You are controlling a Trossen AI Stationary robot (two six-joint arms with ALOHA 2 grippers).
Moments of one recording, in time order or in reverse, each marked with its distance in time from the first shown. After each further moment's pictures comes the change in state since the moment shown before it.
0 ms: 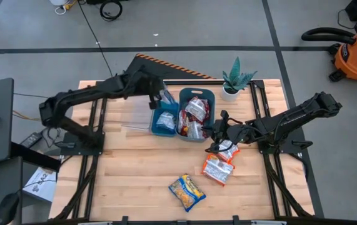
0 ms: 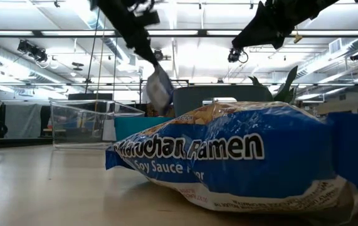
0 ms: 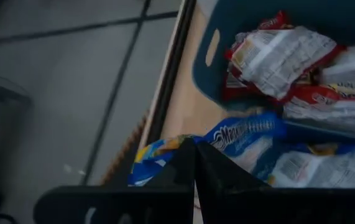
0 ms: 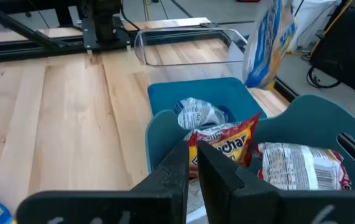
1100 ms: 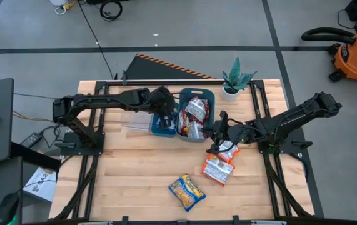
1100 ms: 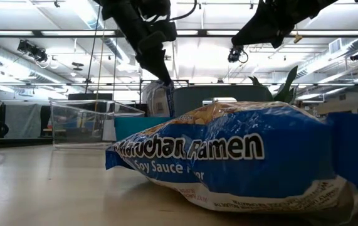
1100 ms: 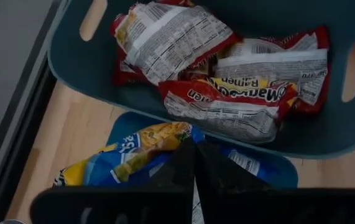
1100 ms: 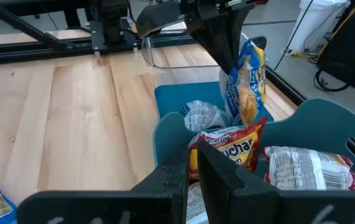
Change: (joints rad) left arm -0.179 0.153 0.000 -0.024 0.087 -0.292; right arm 0.004 0.000 0.000 0.014 -0.019 -0.013
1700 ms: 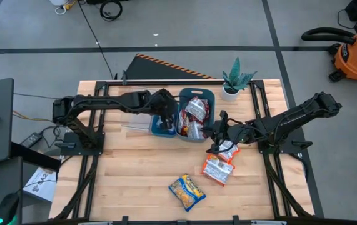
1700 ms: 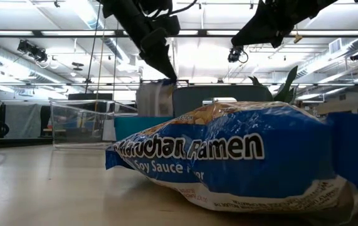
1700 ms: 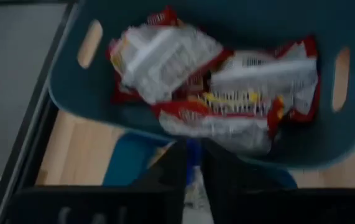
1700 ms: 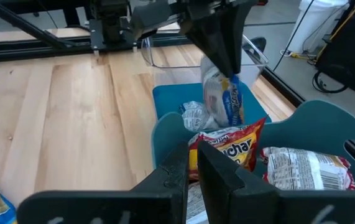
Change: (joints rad) left arm -0.033 0.000 0.000 0.042 -0.032 0.053; right arm -0.005 0.000 0.000 0.000 0.001 -0.010
